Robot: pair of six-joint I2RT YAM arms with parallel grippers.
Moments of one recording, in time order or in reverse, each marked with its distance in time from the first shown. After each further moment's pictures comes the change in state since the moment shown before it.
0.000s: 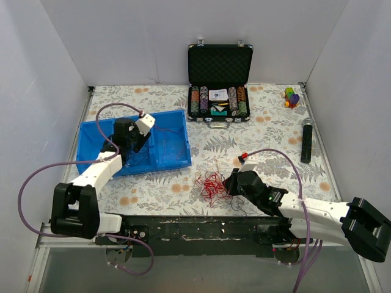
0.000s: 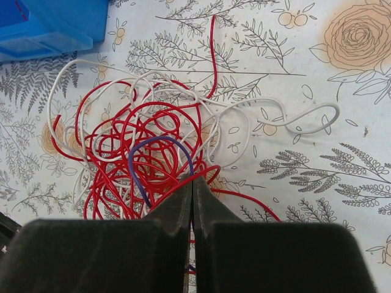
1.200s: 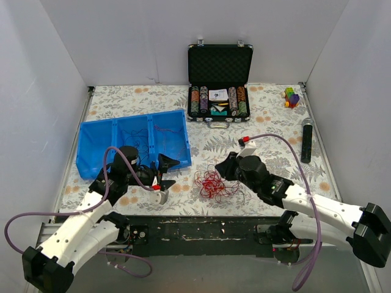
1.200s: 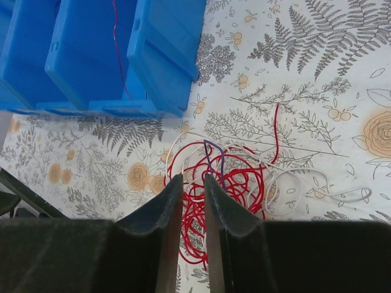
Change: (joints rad) left arm -0.331 -0.590 -0.149 -0.388 0.930 0.843; right arm -0.049 -0.018 0.234 -0.095 -0.060 -0.026
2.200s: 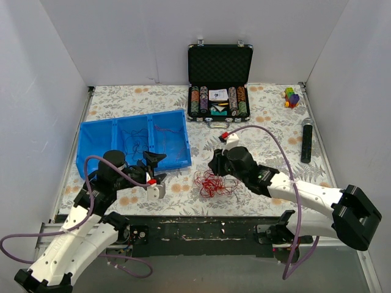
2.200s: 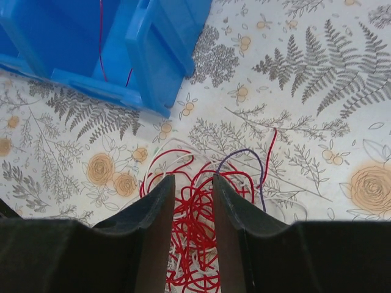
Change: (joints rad) left arm -0.005 -0.158 0.085 -0.093 -0.246 -0.220; right arm -0.023 0.206 0.111 0.017 -0.090 -0.281
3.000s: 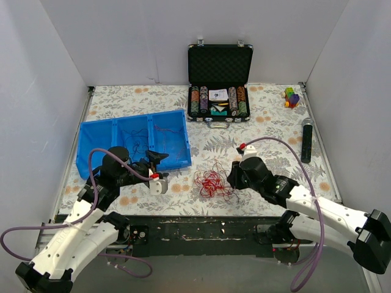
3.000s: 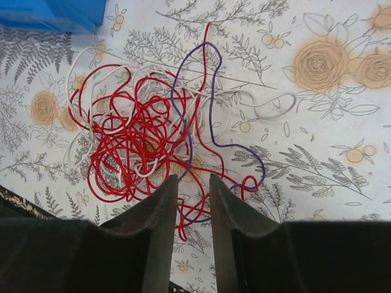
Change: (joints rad) left arm 0.000 0.051 0.007 0.016 0.018 -0.051; right arm -0.044 -0.275 -0.142 -0.299 -0.008 0.102
